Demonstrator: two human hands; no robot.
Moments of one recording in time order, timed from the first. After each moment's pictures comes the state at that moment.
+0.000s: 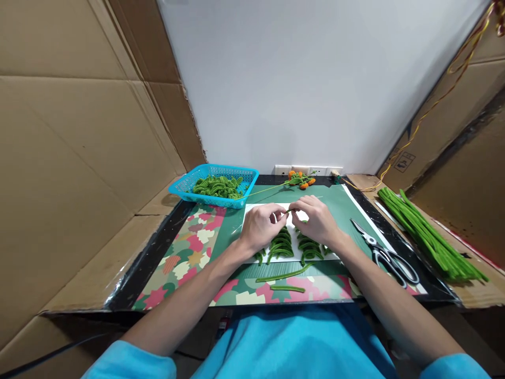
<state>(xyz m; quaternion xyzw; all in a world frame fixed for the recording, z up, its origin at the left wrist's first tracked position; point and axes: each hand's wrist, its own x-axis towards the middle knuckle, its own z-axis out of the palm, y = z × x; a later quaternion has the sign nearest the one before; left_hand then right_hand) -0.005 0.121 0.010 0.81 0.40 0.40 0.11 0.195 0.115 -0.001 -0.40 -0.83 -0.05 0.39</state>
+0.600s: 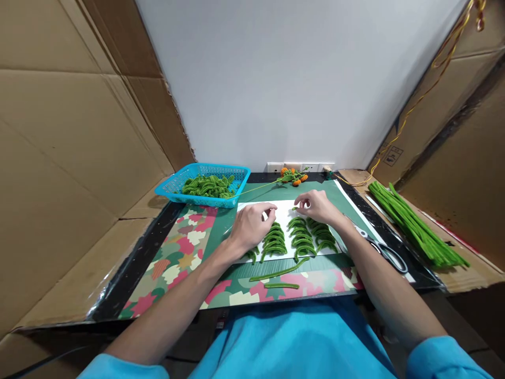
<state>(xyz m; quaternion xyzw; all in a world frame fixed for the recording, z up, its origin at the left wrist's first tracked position) -0.008 0.124 0.016 0.81 0.46 0.33 0.11 0.242 0.152 -0.002 -0.56 -0.78 0.13 0.25</state>
